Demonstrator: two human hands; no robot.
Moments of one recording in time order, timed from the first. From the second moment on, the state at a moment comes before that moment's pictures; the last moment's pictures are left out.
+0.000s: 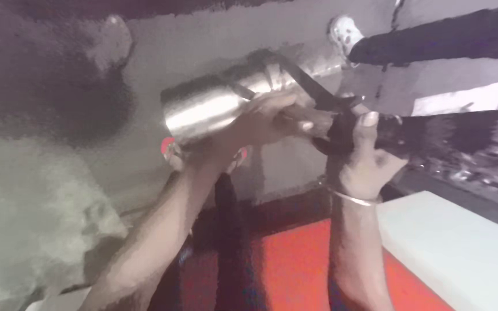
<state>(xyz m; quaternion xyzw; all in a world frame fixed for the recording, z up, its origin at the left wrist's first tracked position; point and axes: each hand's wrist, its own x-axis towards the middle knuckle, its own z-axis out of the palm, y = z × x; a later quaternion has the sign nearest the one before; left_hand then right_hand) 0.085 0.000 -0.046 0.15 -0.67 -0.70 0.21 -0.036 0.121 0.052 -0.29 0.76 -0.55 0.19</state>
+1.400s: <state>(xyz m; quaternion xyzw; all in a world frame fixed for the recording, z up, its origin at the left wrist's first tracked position) 0.010 0.066 -0.037 0.32 -0.81 -0.39 0.31 -0.067 0.134 0.063 -0.28 0.76 -0.55 0.22</state>
